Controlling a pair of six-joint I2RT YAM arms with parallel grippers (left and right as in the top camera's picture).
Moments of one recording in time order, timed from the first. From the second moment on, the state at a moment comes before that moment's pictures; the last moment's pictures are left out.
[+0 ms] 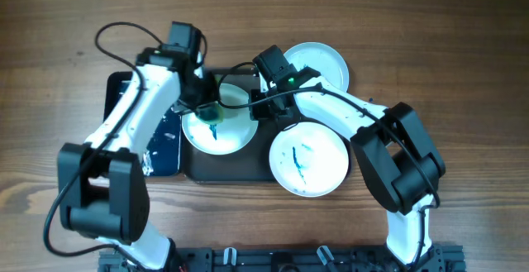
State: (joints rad) left arm -0.21 1.79 1.30 -0.90 0.10 -0.43; right arm 0.62 2.08 1.39 -0.51 -0.29 0.52
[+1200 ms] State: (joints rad) left arm -0.27 1.95 1.28 -0.90 -0.01 -0.44; right arm 0.59 2.09 1.37 -0.49 -0.33 0.56
